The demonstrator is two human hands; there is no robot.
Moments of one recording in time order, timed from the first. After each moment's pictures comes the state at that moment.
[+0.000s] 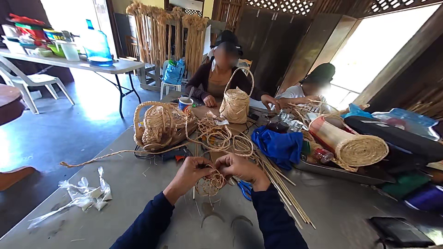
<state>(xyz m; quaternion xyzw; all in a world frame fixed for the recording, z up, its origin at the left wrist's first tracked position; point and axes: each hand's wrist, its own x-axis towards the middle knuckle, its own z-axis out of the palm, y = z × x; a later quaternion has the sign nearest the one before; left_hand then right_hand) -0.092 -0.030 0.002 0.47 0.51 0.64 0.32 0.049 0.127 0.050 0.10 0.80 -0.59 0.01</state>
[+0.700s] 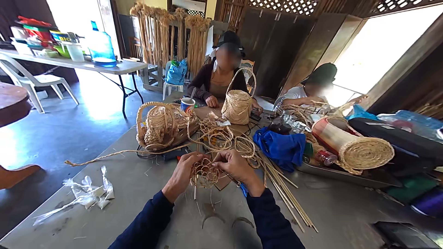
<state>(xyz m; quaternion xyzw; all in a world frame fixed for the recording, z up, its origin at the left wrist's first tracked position) -0.097 -0.030 0.002 0.35 0.48 0.73 0.35 0.034 0.112 0.047 0.13 0.84 -0.51 -0.15</state>
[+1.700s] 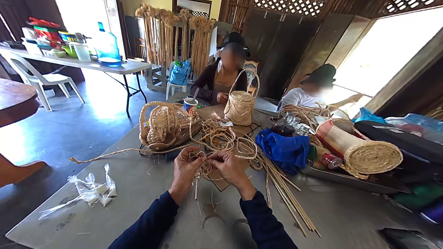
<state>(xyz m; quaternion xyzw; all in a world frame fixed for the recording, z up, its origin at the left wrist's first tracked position) -0.087 -0.017 -0.009 0.26 0.47 0.82 0.18 0.015 0.101 0.021 0.11 0.80 -0.54 -0.25</state>
